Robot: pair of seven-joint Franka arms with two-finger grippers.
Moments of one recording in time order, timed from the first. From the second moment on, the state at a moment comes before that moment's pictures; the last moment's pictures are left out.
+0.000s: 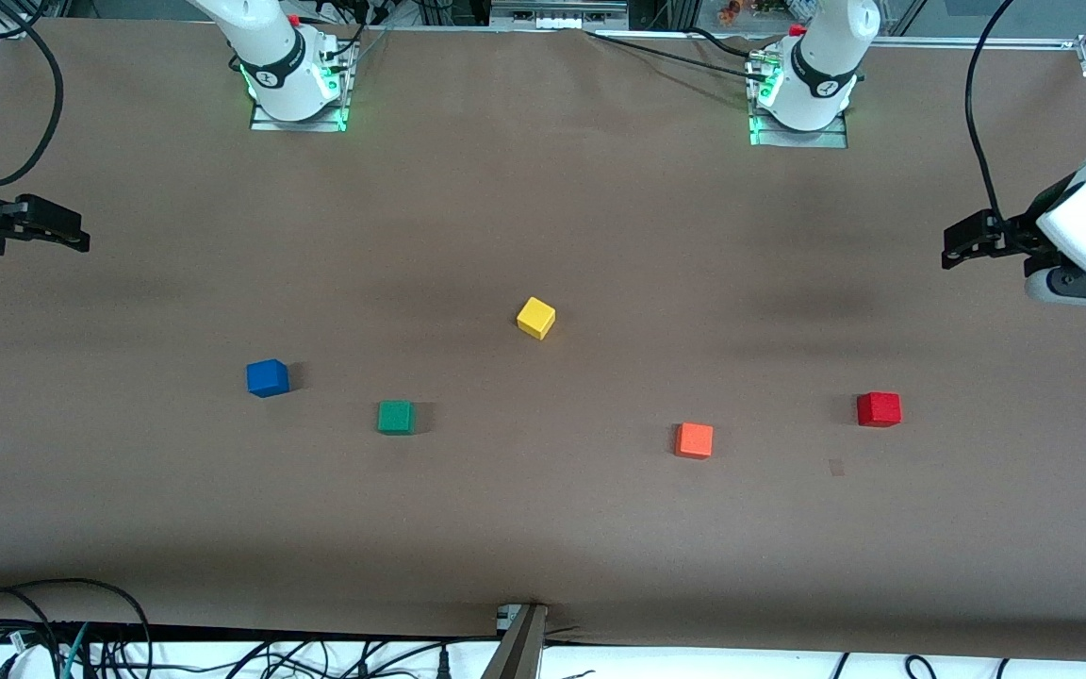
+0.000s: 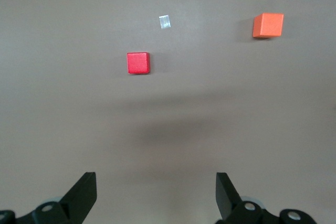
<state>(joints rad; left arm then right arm) 0.04 0.13 -0.07 -1.53 0.02 1.54 0.06 0.14 0.16 -0.19 -1.41 0.00 1.44 -0.12</state>
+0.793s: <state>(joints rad) 0.04 0.18 -0.07 -1.51 0.10 1.55 0.06 0.14 0.16 -0.19 -1.41 0.00 1.44 -0.12</state>
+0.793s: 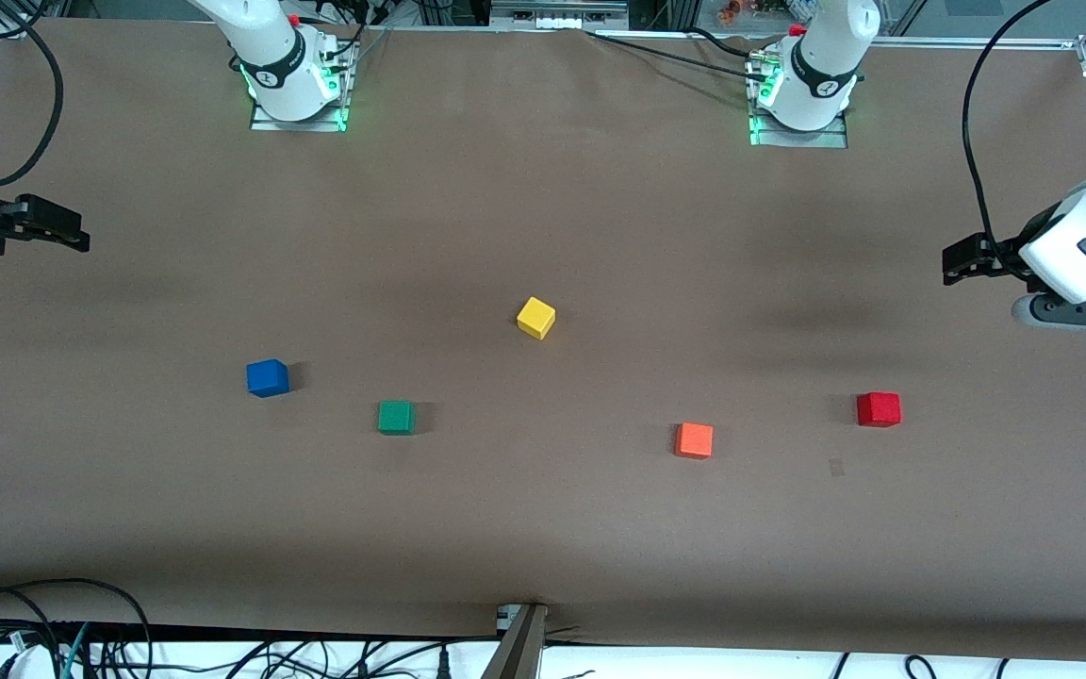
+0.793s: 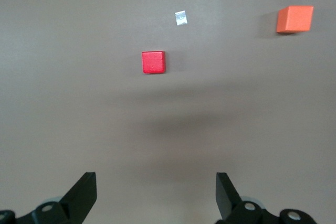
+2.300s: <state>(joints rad) 0.36 0.58 -0.04 -1.35 0.09 1.84 1.22 0.14 0.16 -0.19 -1.41 0.00 1.44 -0.12</state>
